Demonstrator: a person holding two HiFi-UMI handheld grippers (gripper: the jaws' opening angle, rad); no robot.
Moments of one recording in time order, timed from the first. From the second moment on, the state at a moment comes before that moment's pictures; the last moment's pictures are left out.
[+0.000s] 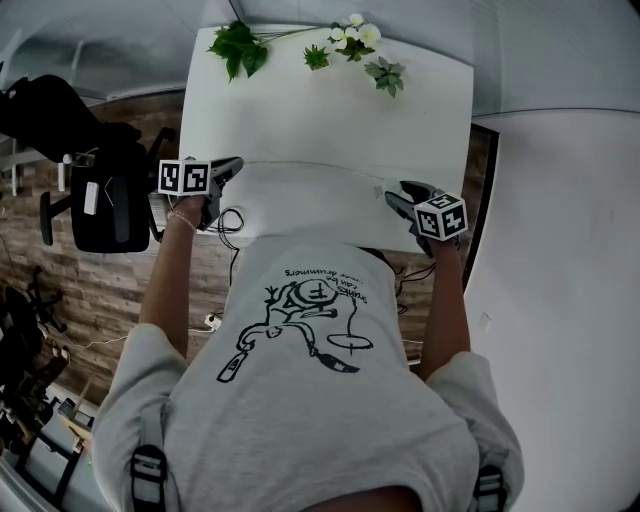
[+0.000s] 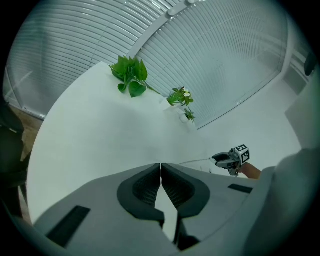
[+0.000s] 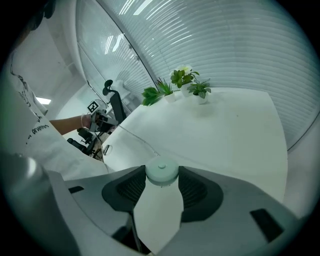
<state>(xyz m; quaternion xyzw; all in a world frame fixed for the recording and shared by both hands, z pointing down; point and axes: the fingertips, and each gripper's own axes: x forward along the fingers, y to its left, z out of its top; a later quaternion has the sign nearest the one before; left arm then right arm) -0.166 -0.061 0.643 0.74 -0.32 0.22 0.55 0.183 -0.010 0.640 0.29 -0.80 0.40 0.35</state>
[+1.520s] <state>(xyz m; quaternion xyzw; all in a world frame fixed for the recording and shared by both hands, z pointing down) -0.176 -0.059 0.695 0.71 -0.38 0.32 0.50 0.187 -0.014 0.693 0.34 -0.77 0.30 0.44</state>
